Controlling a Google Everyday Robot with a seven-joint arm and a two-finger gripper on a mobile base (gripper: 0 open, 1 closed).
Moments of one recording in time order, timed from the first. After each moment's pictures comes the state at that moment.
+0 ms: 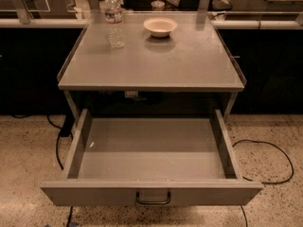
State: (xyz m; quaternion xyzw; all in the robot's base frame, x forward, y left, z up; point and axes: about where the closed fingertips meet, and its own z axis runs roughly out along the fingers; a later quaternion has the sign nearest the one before) arm 0.351 -0.419 0.916 -0.58 0.75 -0.20 0.25
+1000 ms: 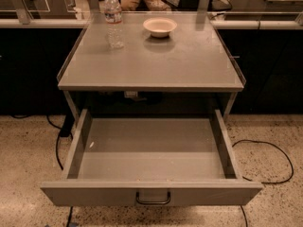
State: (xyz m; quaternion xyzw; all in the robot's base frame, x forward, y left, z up) arm 0.326 -0.451 0.896 -0.56 0.76 -0.20 0.26
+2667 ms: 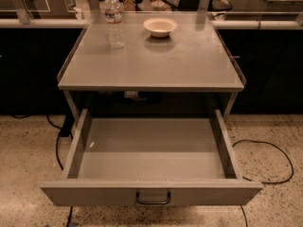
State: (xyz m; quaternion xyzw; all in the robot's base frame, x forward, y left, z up) arm 0.258 -0.377 0.852 -0.66 0.69 -0.20 0.22
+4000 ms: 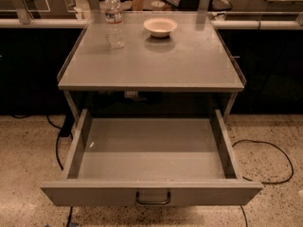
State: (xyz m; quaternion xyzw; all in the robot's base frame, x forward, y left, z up) arm 0.215 -0.318 0.787 -0.76 0.62 -0.14 0.15
